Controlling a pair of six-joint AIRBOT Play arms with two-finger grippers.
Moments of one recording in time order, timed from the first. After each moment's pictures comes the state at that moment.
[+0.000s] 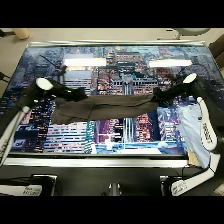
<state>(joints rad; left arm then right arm) -0.22 -1.57 1.31 0.88 -0.91 -1.48 -0.13 -1.75 1.51 -0.93 1.29 1.51</state>
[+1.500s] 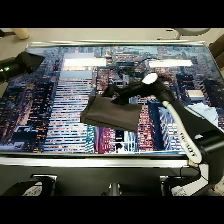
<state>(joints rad) 0.09 -1.07 1.30 0.71 -0.88 -1.27 0.28 -1.72 1.51 -0.60 1.14 1.50</state>
